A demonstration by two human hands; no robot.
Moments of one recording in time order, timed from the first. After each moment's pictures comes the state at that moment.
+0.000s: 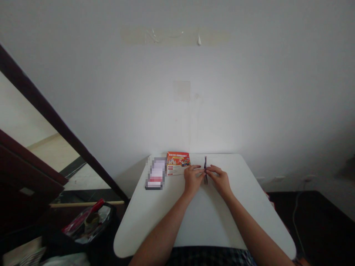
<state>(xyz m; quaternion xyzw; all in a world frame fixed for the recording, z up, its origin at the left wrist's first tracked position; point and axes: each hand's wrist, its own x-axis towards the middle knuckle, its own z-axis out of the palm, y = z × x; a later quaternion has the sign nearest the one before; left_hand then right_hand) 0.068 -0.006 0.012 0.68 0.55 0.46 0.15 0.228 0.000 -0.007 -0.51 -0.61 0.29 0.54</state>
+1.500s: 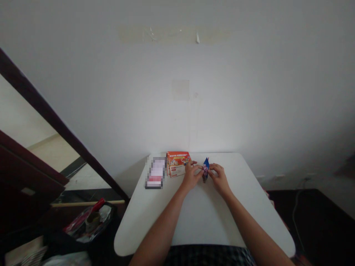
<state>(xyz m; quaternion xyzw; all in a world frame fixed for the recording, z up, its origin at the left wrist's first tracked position) 0.055 0.012 -0.004 0.70 0.49 0.46 0.24 0.227 0.001 -0.014 -0.49 -0.64 0.20 0.55</state>
